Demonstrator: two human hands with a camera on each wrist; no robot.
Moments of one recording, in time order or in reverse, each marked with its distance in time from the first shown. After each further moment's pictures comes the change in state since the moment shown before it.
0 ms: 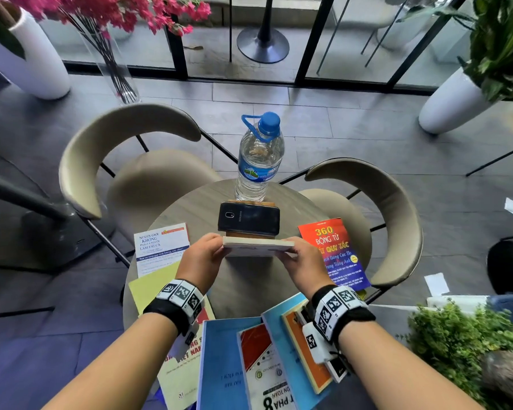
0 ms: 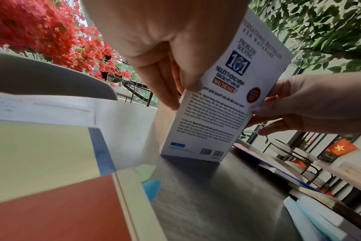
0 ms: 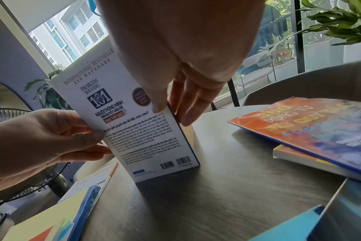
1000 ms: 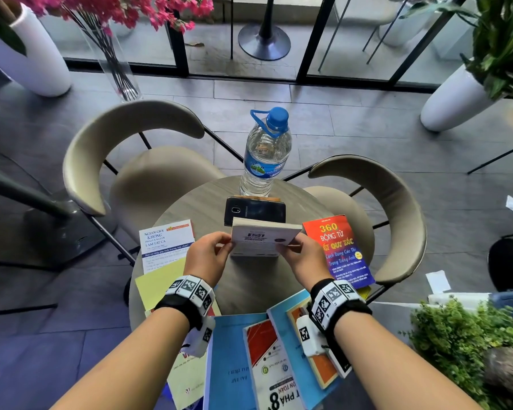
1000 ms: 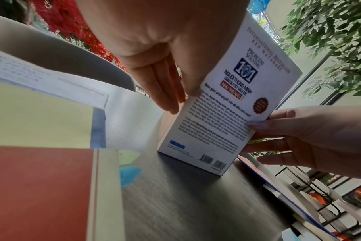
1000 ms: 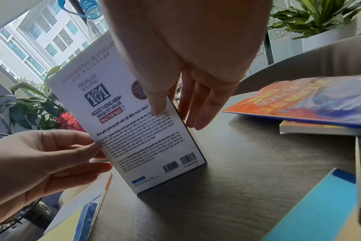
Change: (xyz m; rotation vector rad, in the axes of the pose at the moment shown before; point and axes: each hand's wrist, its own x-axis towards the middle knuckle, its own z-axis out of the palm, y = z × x) left_hand 0.000 -0.007 0.010 -0.151 0.020 -0.259; right_hand 0.002 -0.009 0.010 0.178 0.022 0.255
